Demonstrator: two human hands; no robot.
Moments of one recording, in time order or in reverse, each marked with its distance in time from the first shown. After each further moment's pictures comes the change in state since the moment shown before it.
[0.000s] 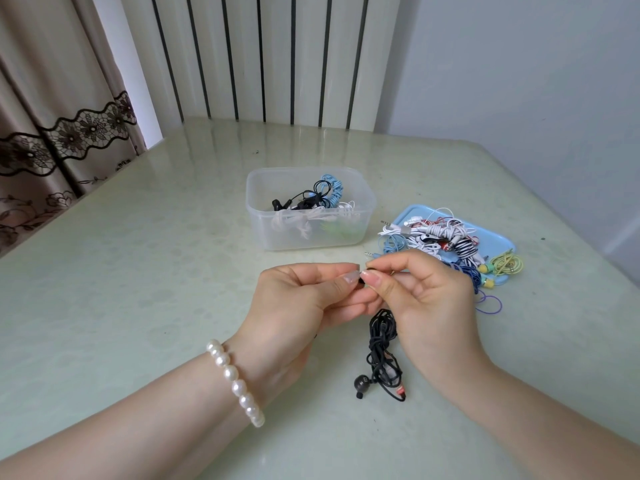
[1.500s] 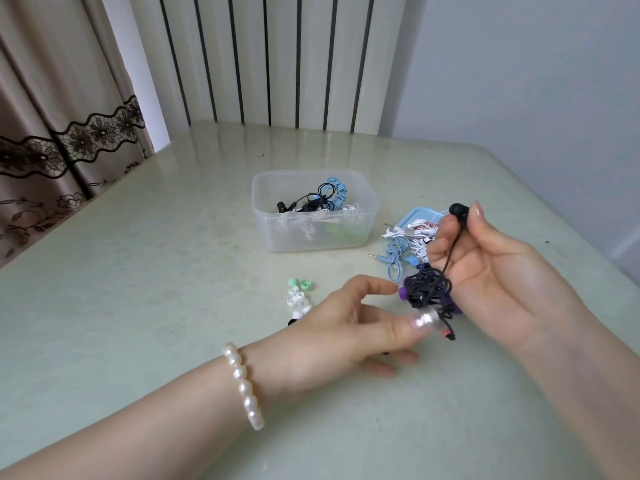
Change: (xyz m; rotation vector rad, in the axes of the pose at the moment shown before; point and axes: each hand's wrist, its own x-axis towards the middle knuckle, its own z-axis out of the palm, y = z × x) left_hand -0.005 -0.009 0.004 0.433 -0.460 -0.132; right_hand 0.040 -0.028 -0.041 0.843 0.132 0.503
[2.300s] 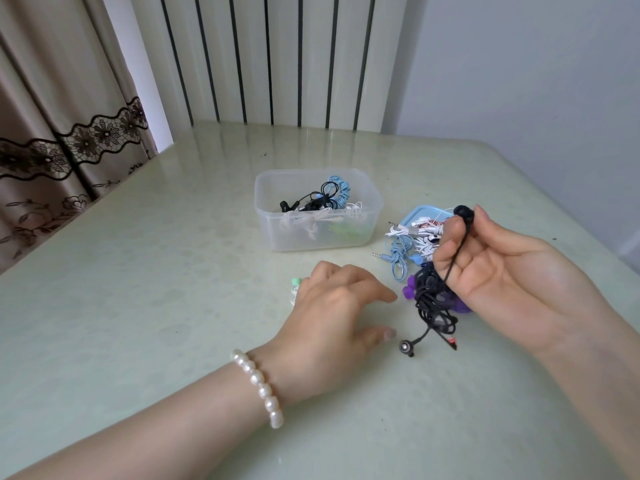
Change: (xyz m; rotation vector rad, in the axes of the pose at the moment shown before) left_hand 0.010 -0.011 -0.011 1.103 0.354 0.381; right_hand -0.008 -0.010 0.000 0.092 0.006 0.155
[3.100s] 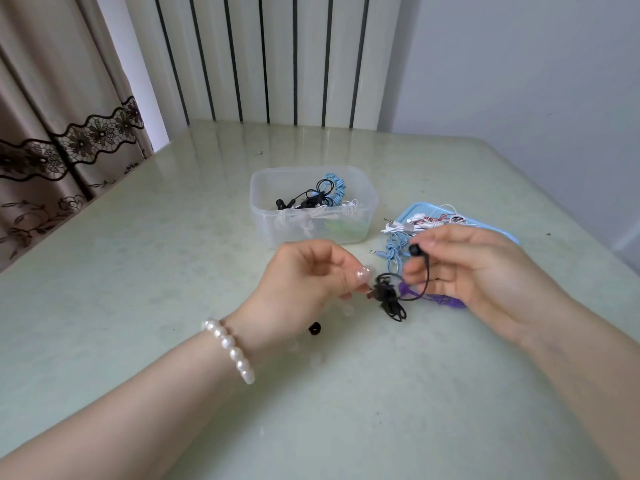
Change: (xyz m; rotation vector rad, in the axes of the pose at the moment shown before) left_hand 0.010 -0.005 -0.023 -0.892 0.102 -0.285; right_hand 0.007 0.004 -0.012 -0.828 -0.018 -0.041
